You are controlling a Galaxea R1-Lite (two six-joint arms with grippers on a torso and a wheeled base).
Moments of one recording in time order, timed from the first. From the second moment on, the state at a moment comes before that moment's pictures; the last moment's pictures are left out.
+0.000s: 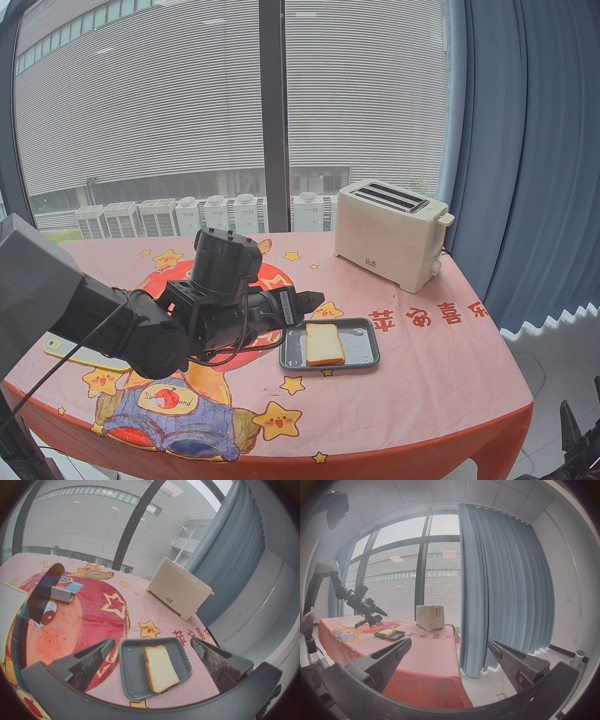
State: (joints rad) left arm -0.62 1.96 -0.99 -0.46 0.03 -0.60; right arm 0.00 0.02 -0.02 0.00 0.02 -0.01
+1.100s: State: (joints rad) left arm -0.57 1.76 -0.89 -0.46 0.09 -0.56; right arm 0.00 0.02 -0.02 0.00 0.02 -0.01
